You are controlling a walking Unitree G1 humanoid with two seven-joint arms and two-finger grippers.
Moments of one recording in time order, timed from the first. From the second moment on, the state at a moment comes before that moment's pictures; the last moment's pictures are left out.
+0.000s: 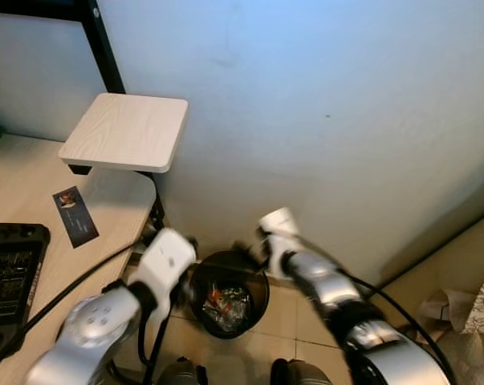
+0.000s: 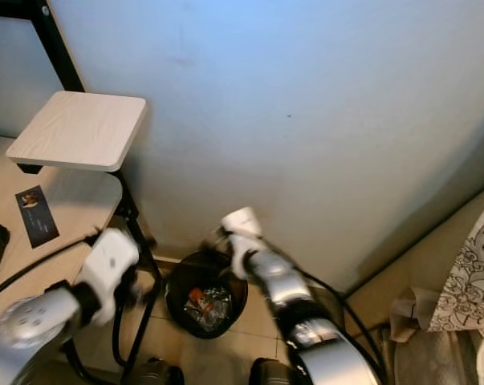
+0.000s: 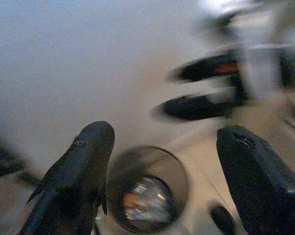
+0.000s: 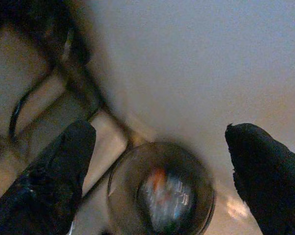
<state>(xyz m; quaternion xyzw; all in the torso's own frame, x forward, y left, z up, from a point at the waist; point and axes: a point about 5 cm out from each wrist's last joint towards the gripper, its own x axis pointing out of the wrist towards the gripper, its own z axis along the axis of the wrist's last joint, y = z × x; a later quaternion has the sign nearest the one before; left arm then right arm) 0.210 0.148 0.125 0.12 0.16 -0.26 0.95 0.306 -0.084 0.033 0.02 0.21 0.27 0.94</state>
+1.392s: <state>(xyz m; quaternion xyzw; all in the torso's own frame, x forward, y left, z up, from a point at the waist) 0.227 0.150 0.123 0.09 0.10 -0.11 0.98 0.224 -0.172 0.095 -0.02 0.14 0.08 0.99</state>
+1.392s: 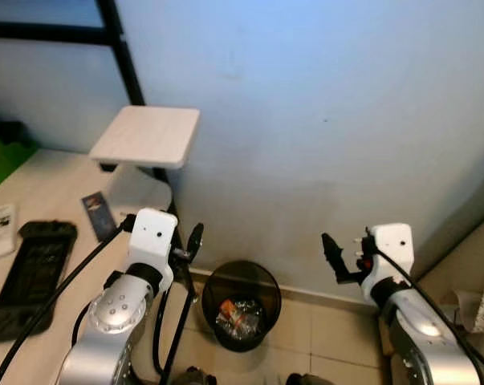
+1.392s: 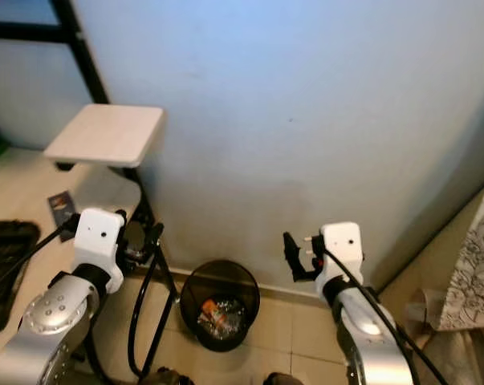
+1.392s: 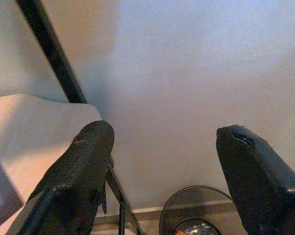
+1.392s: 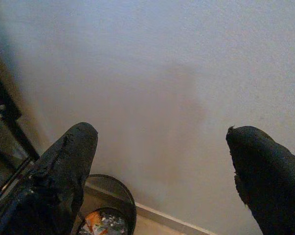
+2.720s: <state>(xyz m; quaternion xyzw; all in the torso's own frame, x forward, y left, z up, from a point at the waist) 0.211 0.177 0.116 0.02 0.12 -0.10 0.99 0.196 -0.210 0.093 -0.04 0.15 -0.02 0.99</state>
